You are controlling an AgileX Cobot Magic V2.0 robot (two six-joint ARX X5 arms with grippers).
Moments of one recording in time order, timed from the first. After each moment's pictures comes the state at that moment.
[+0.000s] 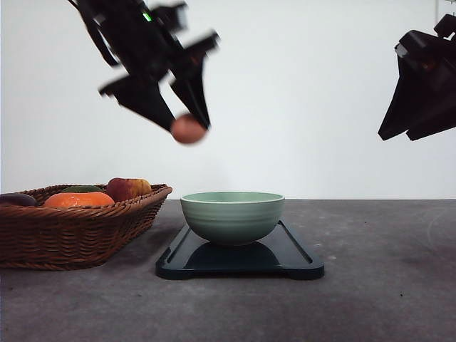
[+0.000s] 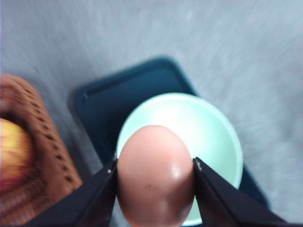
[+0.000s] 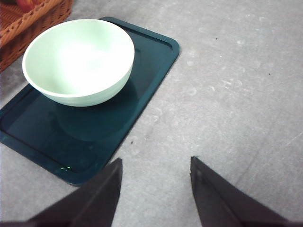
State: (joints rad) left_arx -0.55 1.69 1.38 -0.49 0.10 -0.12; right_arx 0.43 0.88 0.56 -0.26 -0.05 0.00
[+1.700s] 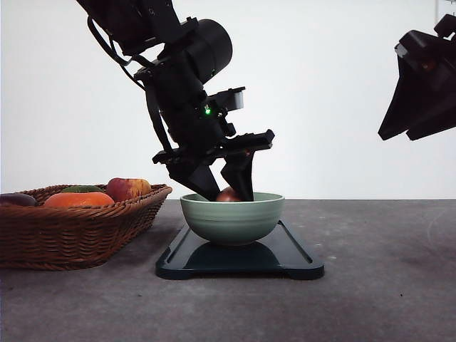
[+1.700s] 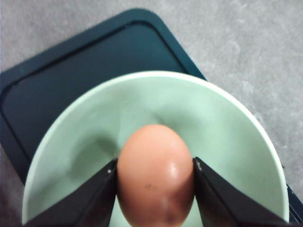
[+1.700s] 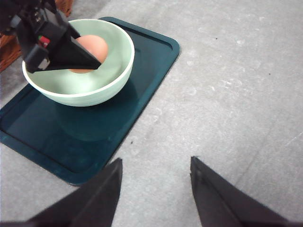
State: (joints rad) left_arx -0.65 1.94 1.38 -0.29 0.02 -0.08; right_arx 0.43 0.88 0.56 -0.26 -0.05 0.00
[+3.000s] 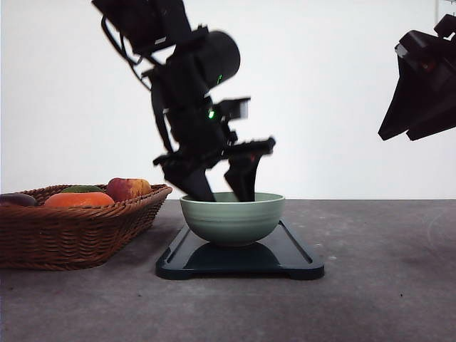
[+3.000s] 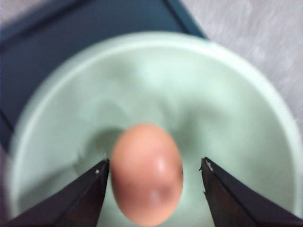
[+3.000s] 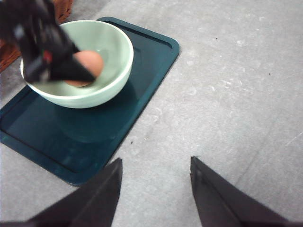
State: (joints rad) left_arx -0.66 1.98 1.50 -0.49 0.02 -0.07; right_arx 0.43 0.88 0.56 -0.26 -0.05 0.00
